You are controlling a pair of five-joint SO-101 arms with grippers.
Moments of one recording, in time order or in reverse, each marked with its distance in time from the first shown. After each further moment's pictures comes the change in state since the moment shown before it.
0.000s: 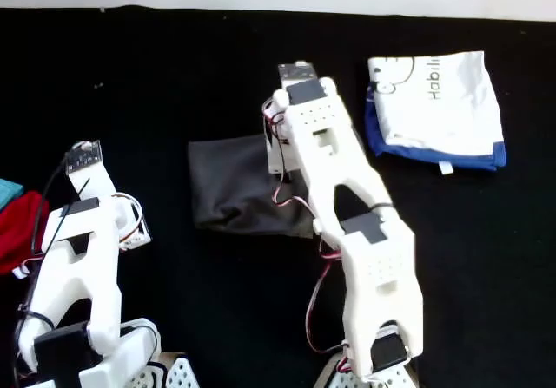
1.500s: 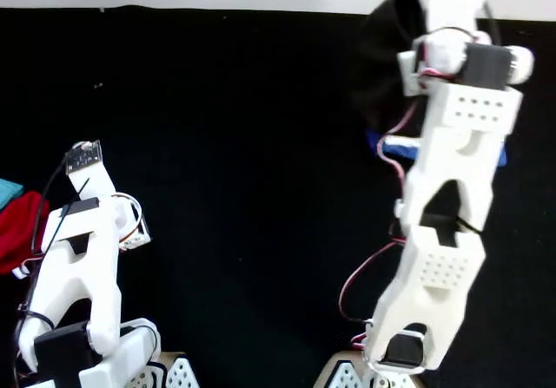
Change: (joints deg) left arm 0.0 0.2 0.0 0.0 0.1; right arm 30.5 -7.6 -42.5 9.9 33.9
